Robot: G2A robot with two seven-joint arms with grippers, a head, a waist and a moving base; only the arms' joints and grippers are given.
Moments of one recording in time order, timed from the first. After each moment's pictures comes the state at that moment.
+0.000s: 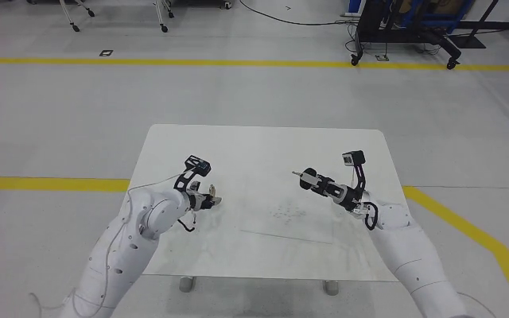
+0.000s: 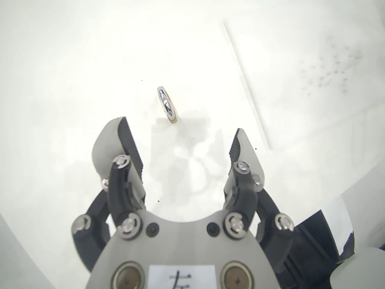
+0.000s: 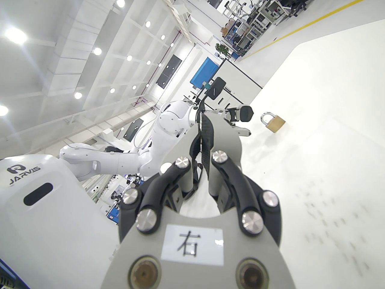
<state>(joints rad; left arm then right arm) 1.15 -1.09 -1.10 -1.57 0.92 -0.12 -0.98 -1.22 -1.14 1.25 -1.17 0.44 -0.83 0.96</state>
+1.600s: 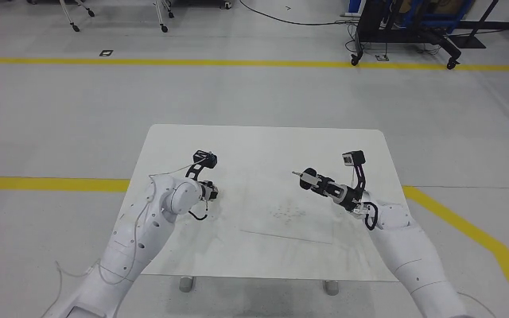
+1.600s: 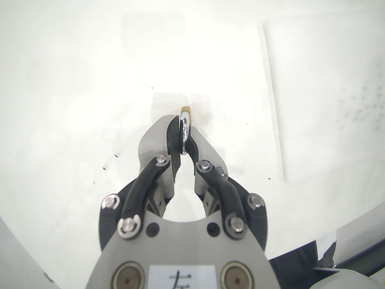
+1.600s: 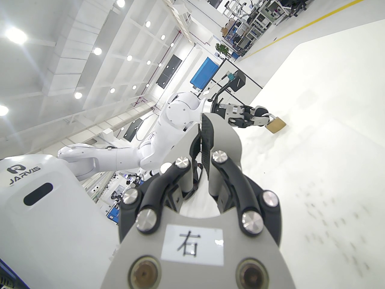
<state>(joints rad) 0.97 -1.17 -0.96 -1.37 0.93 0.02 -1.04 -1.22 -1.14 1.25 -1.17 0.44 -0.83 0.96</state>
